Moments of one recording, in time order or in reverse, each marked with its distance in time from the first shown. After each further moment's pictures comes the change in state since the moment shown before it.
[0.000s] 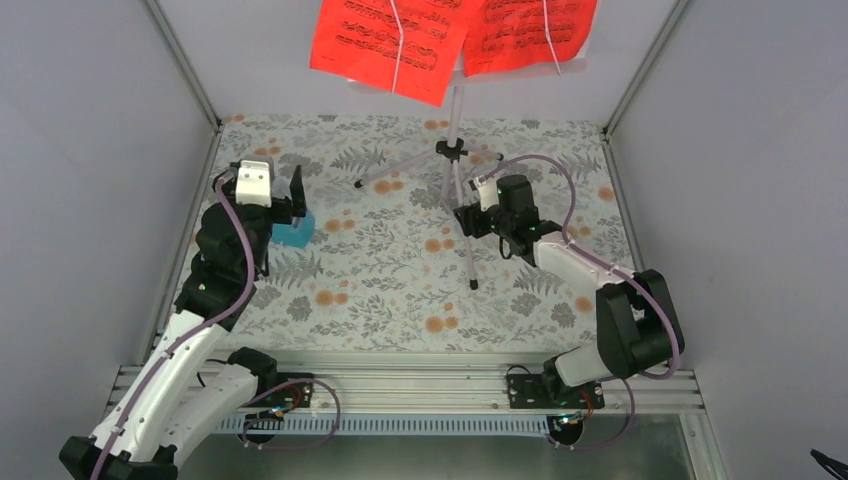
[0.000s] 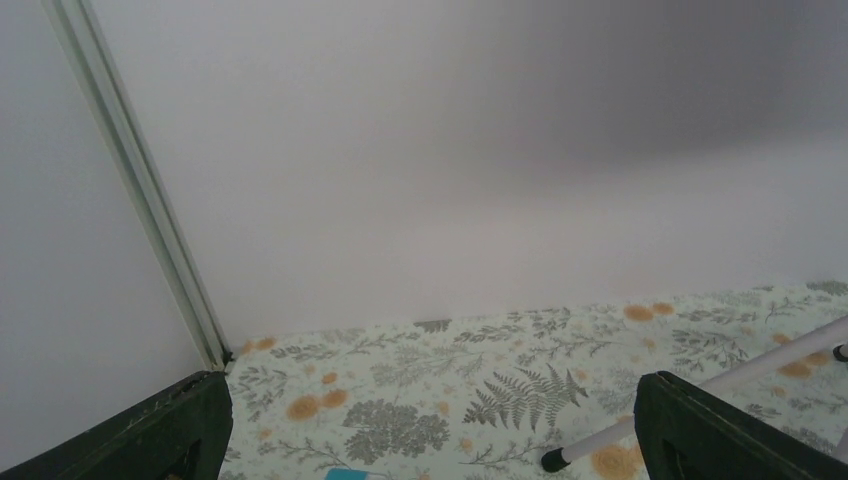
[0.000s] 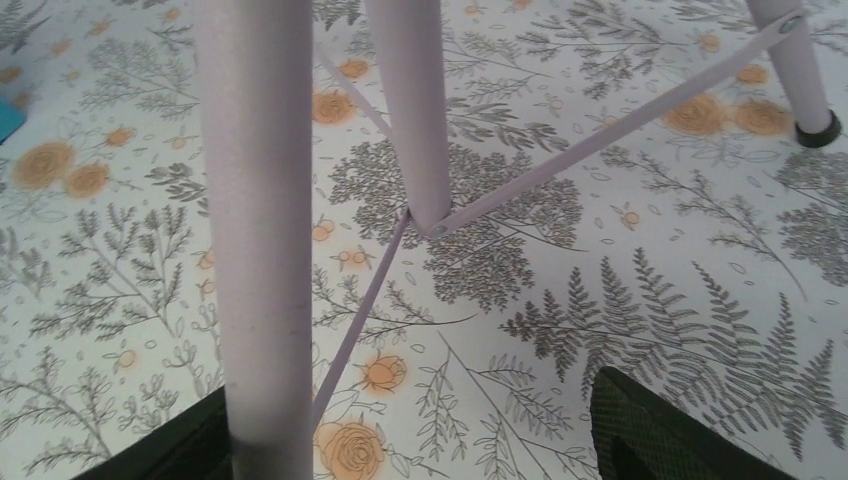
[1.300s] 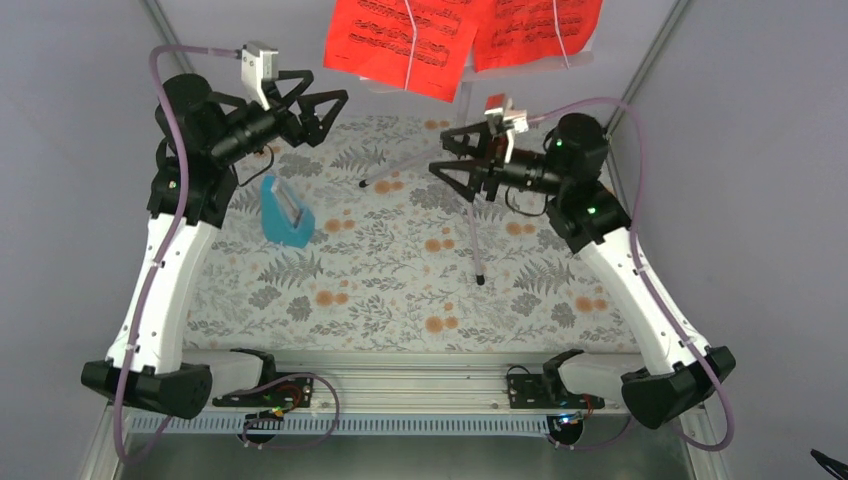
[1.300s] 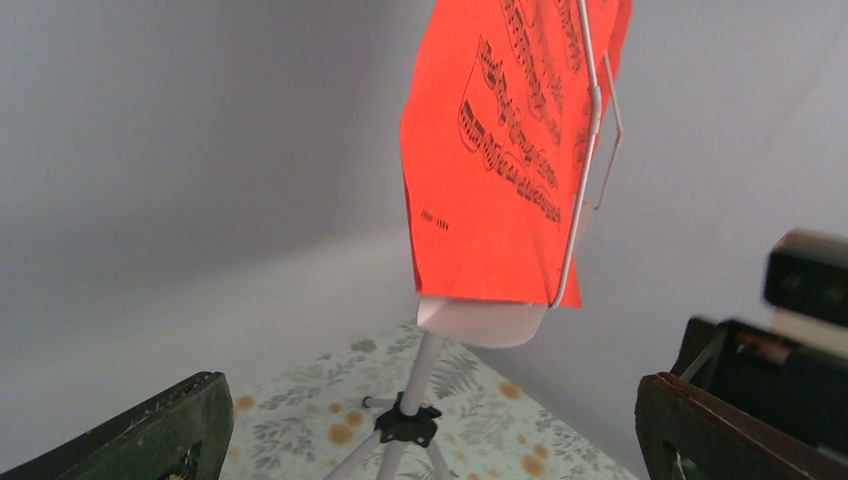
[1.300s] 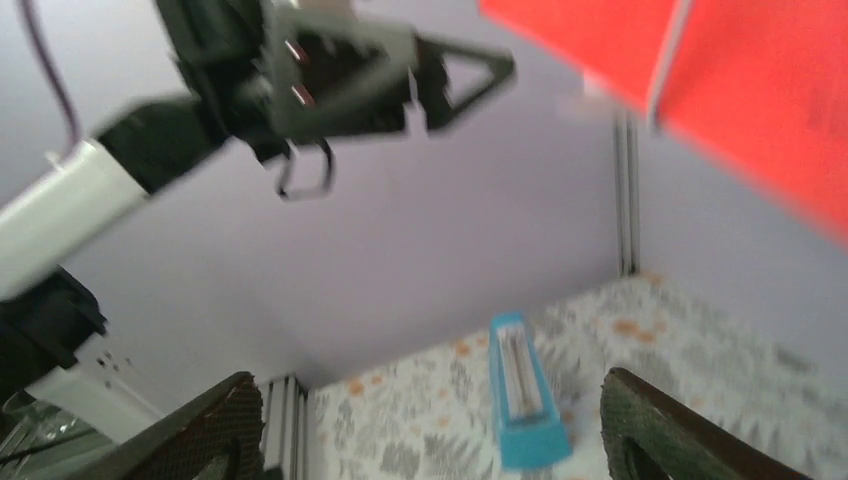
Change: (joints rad) left arm 0.175 0.468 0.769 -0.224 0.958 -0.357; right arm 0.074 -0.254 0.471 -0.150 -0.734 0.213
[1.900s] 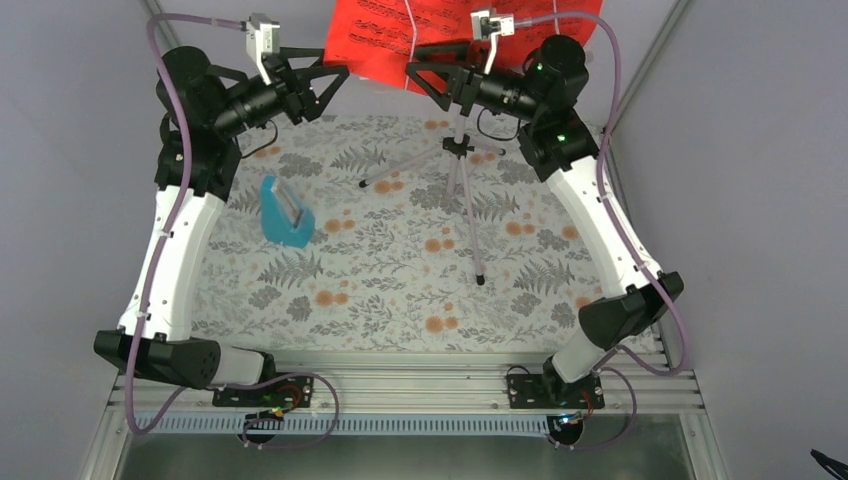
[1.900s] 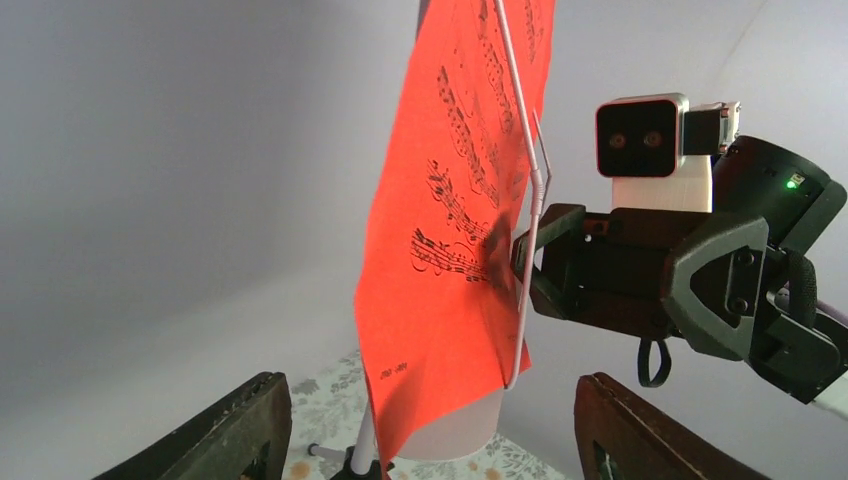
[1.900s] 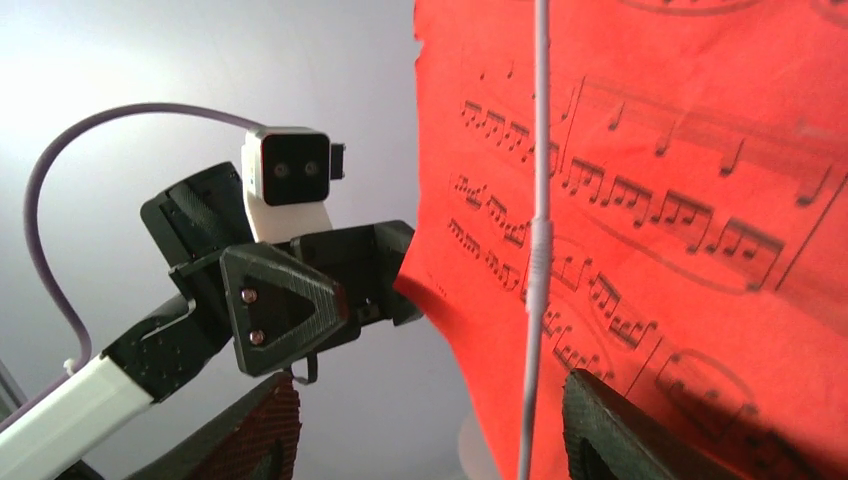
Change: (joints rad) left arm 0.026 0.156 0.153 0.116 0.187 -0.089; right arm 0.000 0.414 0.600 0.142 0.023 0.310
